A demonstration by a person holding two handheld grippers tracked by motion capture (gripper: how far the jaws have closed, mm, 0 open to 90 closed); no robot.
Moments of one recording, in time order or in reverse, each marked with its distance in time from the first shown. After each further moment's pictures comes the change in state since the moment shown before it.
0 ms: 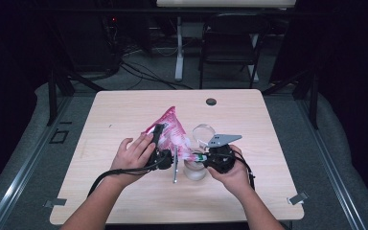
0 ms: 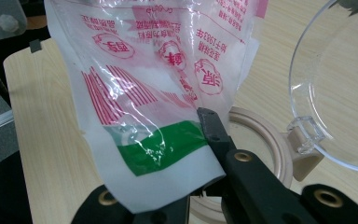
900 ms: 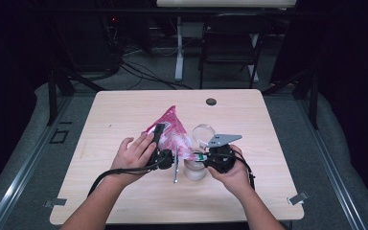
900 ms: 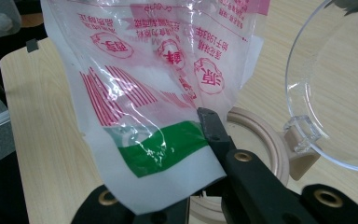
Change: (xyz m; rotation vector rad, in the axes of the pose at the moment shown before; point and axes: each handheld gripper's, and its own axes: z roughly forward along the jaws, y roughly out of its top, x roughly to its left) left arm 0.001 0.002 0.000 0.002 -0.001 0.008; right arm -0.001 0.000 0.000 0.003 -0.006 -0.002
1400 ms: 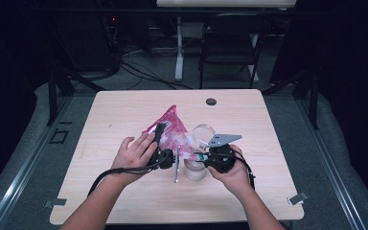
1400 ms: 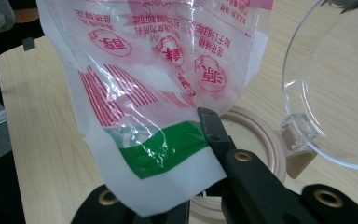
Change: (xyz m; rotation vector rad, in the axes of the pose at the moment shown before) left arm 0.001 0.002 0.001 -0.007 0.009 0.014; right arm -0.001 -0.001 0.001 0.001 -0.009 0.001
